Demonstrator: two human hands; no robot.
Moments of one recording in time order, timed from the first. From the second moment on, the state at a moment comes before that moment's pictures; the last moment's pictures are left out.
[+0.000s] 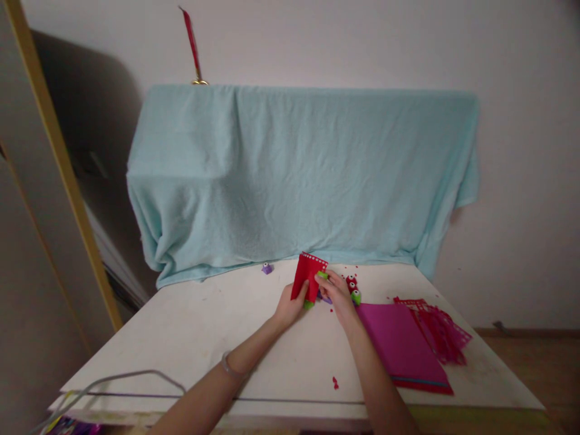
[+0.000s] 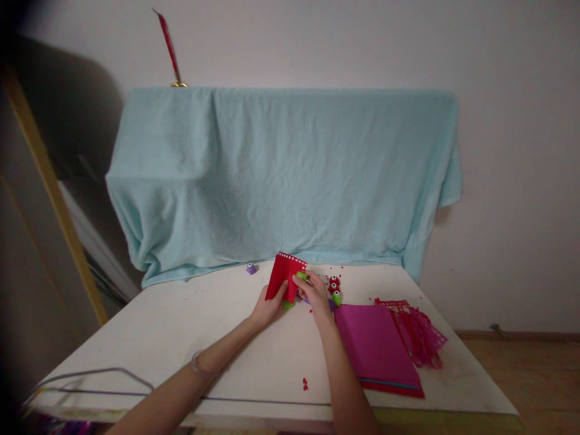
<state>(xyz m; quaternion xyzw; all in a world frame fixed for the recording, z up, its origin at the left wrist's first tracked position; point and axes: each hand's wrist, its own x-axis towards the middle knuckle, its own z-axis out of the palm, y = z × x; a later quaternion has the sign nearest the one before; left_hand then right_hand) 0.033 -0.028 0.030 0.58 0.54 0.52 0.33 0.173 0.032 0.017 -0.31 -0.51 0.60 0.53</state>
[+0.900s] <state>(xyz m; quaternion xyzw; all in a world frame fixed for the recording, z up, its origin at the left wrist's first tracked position) 0.033 -0.028 0.031 0.57 0.54 0.52 0.34 0.173 0.029 0.020 -0.32 -0.50 0.60 0.54</state>
